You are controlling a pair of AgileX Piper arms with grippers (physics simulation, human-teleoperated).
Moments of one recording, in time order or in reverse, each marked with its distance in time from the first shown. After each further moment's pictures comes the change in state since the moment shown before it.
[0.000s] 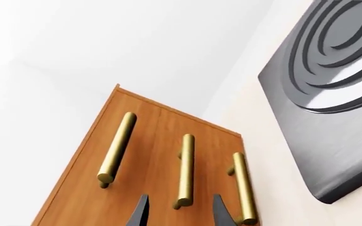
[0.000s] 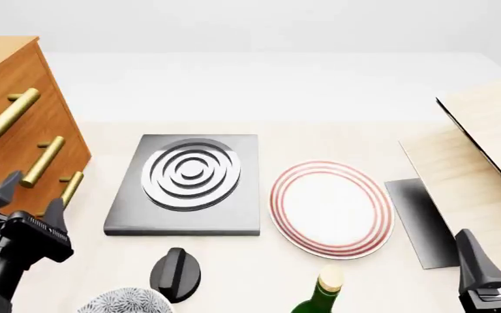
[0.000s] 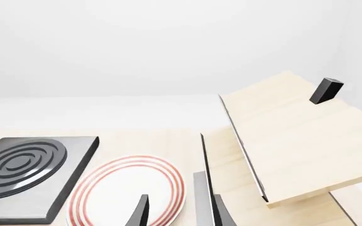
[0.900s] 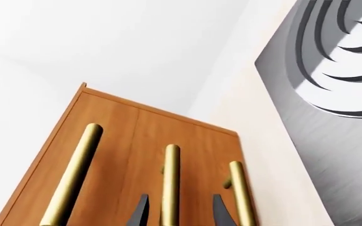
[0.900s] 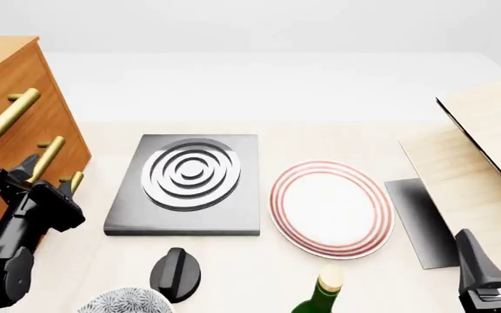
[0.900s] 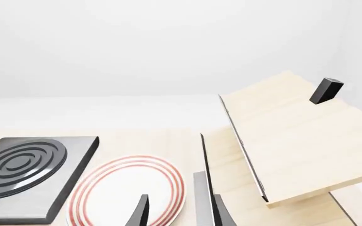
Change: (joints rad) left arm 0.046 0.318 -0.243 0.000 0.043; right arm 0.000 0.000 0.000 0.000 0.000
